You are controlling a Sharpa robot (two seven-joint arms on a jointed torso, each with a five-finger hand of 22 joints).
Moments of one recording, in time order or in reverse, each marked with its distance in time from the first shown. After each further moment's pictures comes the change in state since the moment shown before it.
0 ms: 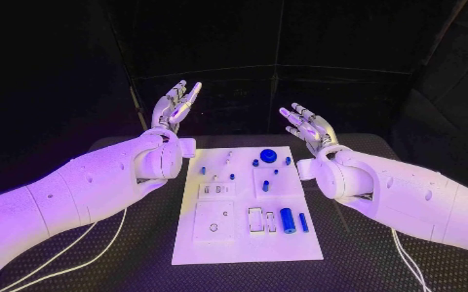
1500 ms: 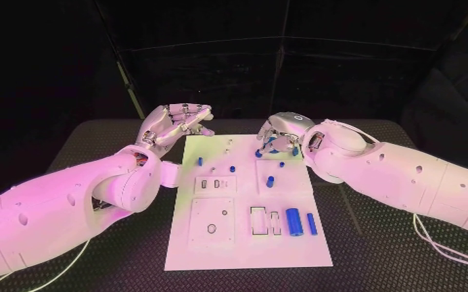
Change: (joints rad) left arm -0.003 -0.228 0.003 0.337 -0.129 0.203 -0.007; left_hand 0.237 -0.007 0.015 -0.137 0.011 0.729 0.068 0.158 0.062 0.922 -0.015 0.178 0.060 1.009 -0.105 0.377 0.235 0.062 0.986 -0.089 0.406 0.184; right arm 0.127 0.052 0.022 -0.040 -1.482 0.284 -0.467; right_hand 0.221 -0.070 0.008 -0.240 0.035 0.874 0.017 0.058 0.047 0.989 -0.133 0.047 0.046 1.284 -0.209 0.867 0.598 0.124 0.930 -0.195 0.739 0.363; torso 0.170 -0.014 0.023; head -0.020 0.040
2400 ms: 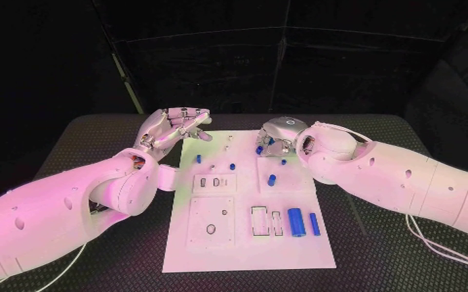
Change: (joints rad) left arm -0.003 -0.002 0.001 -0.009 -0.007 0.027 -0.016; left_hand 0.000 0.000 -0.008 -0.003 0.000 0.004 0.004 -0.015 -0.011 0.007 0.000 -0.024 -0.007 0.000 0.000 0.004 0.022 0.000 0.023 -0.006 0.020 0.009; right arm 0.001 0.028 0.000 -0.013 -0.127 0.092 -0.061; right_hand 0.049 0.041 0.050 -0.007 -0.021 -0.029 -0.004 -0.005 0.000 -0.005 -0.003 0.004 -0.001 0.000 0.000 0.377 0.429 -0.016 0.043 0.010 0.350 0.389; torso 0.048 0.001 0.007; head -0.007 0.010
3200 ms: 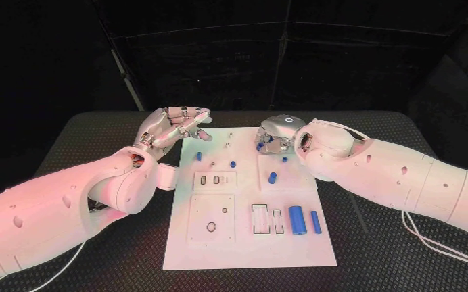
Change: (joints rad) left arm 0.000 -0.010 0.000 0.005 -0.001 0.015 -0.013; left_hand 0.000 0.000 0.000 0.000 0.000 0.000 0.000 -0.007 -0.003 0.000 0.000 -0.011 -0.001 0.000 0.000 0.000 0.005 0.000 0.007 0.000 0.004 0.002; right arm 0.003 0.020 0.002 -0.021 -0.003 0.008 0.002; right_hand -0.012 0.016 0.138 -0.002 -0.020 0.087 -0.001 0.003 -0.001 0.071 -0.009 0.000 0.000 0.000 0.000 0.051 0.043 -0.016 0.000 0.000 0.085 0.093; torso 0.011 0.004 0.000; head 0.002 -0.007
